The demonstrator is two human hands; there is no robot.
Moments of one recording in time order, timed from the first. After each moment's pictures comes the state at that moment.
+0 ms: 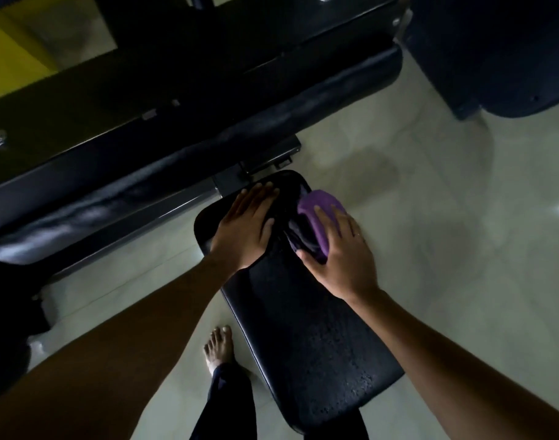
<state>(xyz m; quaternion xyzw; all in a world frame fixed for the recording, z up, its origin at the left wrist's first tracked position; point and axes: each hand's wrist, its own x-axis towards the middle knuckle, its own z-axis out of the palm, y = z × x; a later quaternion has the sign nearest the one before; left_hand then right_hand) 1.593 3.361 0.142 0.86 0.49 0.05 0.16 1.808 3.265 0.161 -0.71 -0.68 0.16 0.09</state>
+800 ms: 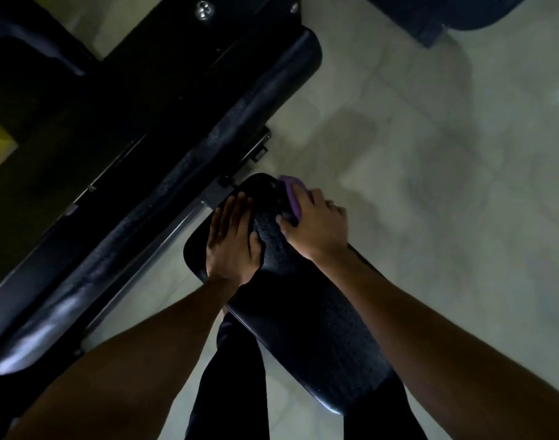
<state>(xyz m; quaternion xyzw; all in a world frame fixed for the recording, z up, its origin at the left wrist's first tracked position) 1.596 3.363 0.136 0.87 0.48 0.00 0.11 1.784 3.321 0.161 -0.82 -0.53 0.20 0.05</state>
